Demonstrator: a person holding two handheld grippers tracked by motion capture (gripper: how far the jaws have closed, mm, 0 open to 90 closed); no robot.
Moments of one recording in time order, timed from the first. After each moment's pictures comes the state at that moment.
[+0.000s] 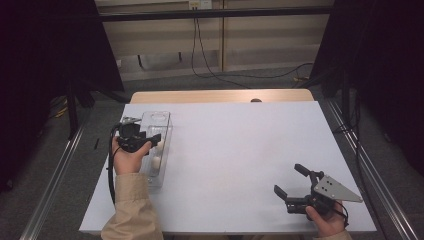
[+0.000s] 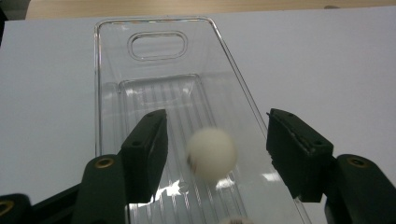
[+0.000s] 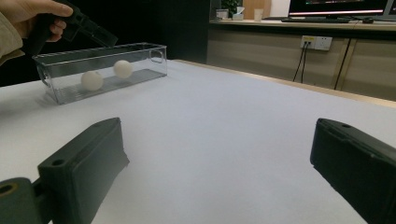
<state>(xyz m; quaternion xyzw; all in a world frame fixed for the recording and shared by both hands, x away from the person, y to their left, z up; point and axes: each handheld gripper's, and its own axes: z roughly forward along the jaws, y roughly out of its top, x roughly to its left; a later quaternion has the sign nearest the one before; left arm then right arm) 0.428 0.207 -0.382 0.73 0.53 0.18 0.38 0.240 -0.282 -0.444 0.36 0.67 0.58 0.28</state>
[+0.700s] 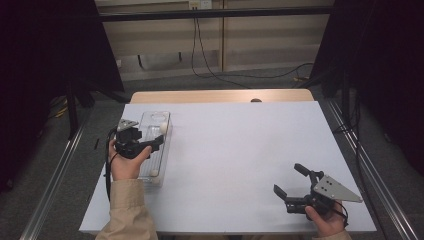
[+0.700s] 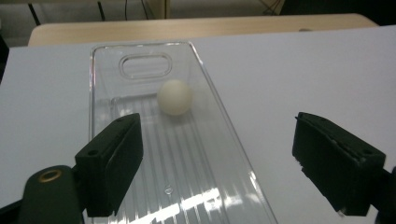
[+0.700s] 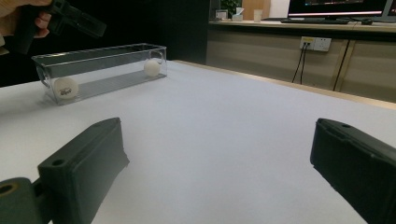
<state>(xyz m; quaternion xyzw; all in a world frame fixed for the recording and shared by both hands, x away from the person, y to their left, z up) 0.401 0.206 -0.372 0.72 0.51 0.20 0.43 0.240 -0.280 -0.442 0.36 0.67 0.58 0.29</state>
